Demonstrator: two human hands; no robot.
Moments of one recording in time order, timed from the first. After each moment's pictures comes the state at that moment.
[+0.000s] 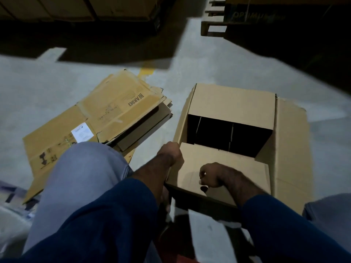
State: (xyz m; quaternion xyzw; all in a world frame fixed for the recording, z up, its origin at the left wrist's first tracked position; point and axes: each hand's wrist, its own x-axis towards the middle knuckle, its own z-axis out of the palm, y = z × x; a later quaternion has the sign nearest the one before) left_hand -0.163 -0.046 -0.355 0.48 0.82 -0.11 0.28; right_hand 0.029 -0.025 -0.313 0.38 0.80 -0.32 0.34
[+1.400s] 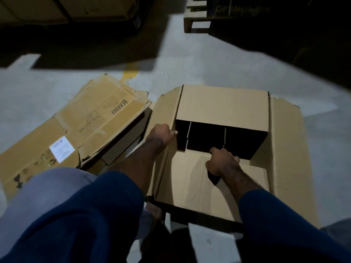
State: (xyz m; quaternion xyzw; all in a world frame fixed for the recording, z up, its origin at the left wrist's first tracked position) left_hand -0.200 0.055 -0.364 0.50 0.83 0.00 0.24; right_hand 0.040 0.045 -0.348 0.60 0.72 -0.30 0.18
